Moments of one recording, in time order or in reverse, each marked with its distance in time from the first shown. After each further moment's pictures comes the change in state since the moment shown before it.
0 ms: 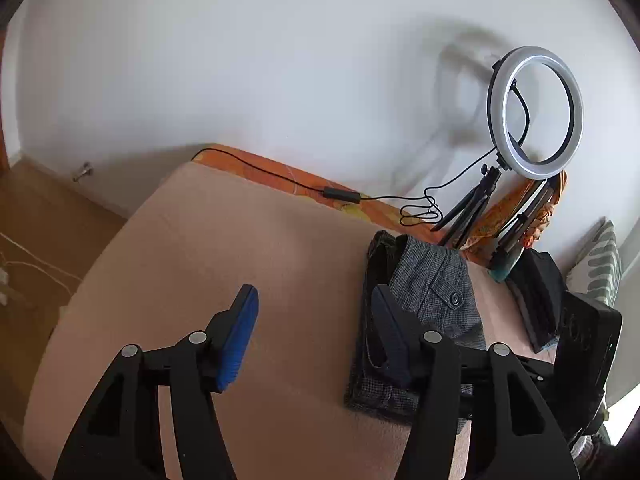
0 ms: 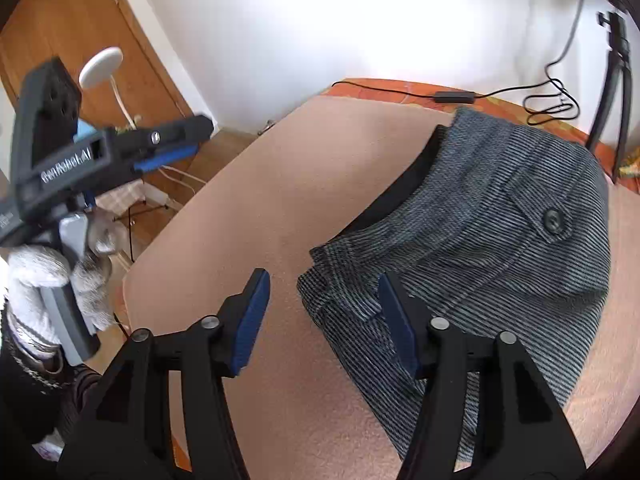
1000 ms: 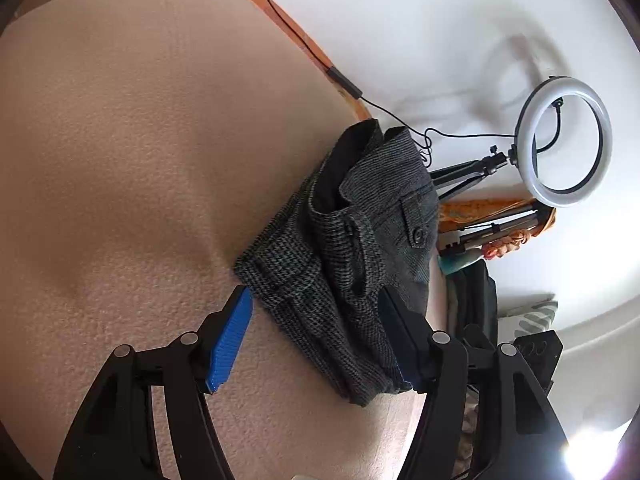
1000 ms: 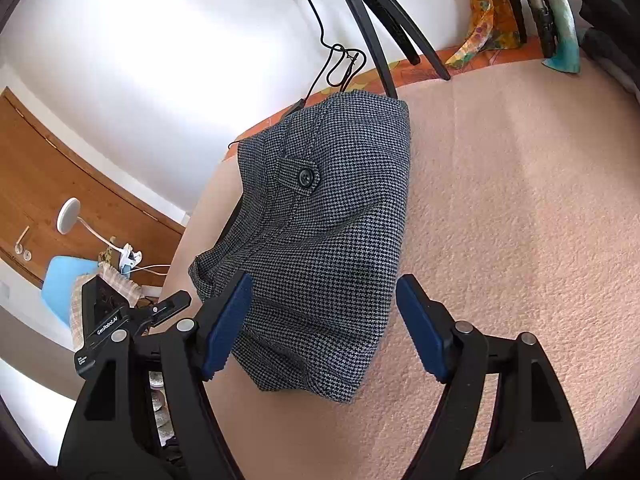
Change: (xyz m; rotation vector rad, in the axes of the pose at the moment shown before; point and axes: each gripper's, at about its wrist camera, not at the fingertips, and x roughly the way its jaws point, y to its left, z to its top) left arm 0.063 -0.023 -0.100 -0.485 0.207 -0.212; right arm -0.083 -0.148 -0.056 0.444 -0.114 0.001
